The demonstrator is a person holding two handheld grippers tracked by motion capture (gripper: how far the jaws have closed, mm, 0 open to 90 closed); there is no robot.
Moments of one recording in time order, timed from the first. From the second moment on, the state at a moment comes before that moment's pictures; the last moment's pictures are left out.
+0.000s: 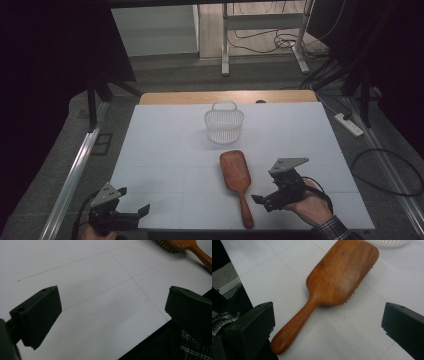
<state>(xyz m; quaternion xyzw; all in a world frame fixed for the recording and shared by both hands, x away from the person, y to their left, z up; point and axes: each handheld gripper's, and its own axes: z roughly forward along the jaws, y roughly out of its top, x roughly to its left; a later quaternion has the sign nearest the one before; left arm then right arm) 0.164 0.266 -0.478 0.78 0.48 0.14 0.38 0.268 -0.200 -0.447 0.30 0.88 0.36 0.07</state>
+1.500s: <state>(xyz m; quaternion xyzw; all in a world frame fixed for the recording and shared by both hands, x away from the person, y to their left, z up) 0.165 0.267 -0.479 0.78 0.48 0.13 0.38 0.278 -0.123 -0.463 0.25 0.93 0.27 0.04</state>
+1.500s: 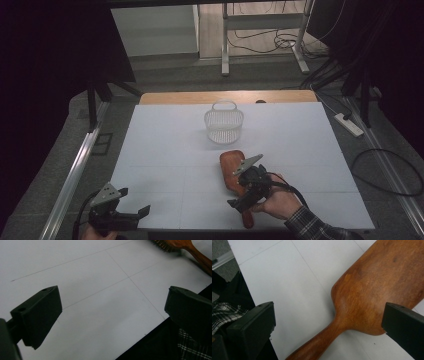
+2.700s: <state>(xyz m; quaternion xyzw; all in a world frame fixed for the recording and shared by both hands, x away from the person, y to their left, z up) 0.165 0.267 -0.479 0.78 0.48 0.13 0.38 0.283 -0.119 -0.494 0.21 0.95 0.23 0.00</state>
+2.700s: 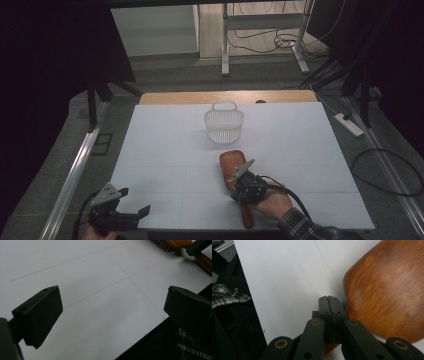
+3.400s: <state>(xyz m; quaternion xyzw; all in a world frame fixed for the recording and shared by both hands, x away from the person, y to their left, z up) 0.165 0.267 -0.479 0.78 0.48 0.13 0.38 0.286 -0.142 -0.497 0.23 0.95 0.22 0.00</state>
